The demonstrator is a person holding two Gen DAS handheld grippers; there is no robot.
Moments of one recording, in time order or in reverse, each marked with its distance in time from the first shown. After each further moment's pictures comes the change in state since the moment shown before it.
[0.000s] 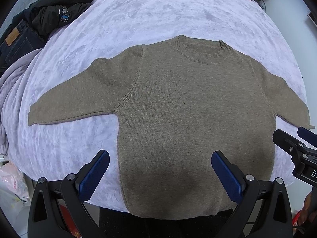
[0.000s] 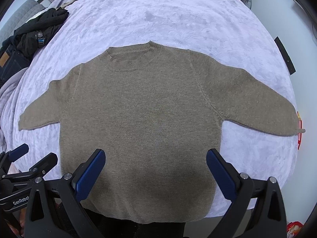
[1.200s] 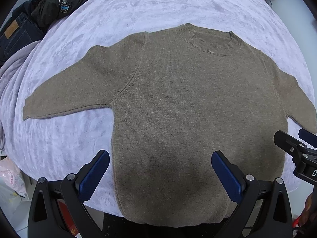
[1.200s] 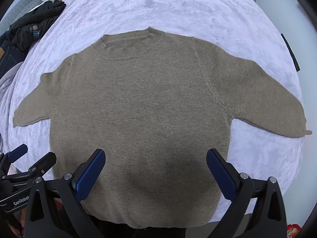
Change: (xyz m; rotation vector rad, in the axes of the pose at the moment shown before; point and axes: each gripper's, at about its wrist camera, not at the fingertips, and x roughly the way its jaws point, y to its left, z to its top) left arm 0.042 0.000 -0.003 -0.028 0.032 0.018; right arm 0.041 -0.001 0.005 -0.008 0.059 0.004
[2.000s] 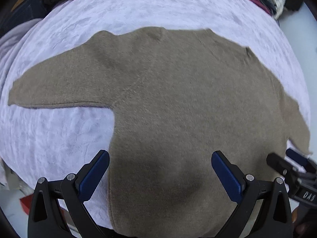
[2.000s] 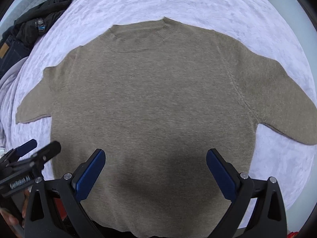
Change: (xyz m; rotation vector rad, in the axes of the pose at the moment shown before) left arm 0.033 0.051 0.013 -0.164 -0.026 -0.131; right arm 0.030 0.017 0.005 -0.037 0.002 0.075
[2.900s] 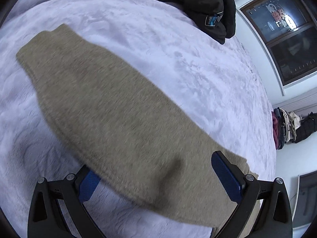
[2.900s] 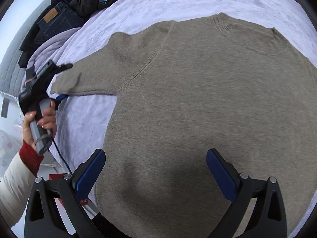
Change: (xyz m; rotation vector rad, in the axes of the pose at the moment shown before) left arm 0.049 0.295 0.060 -0.628 -0.364 -0.282; right arm 0.057 0.138 -0.017 -0.239 -0.011 0.275
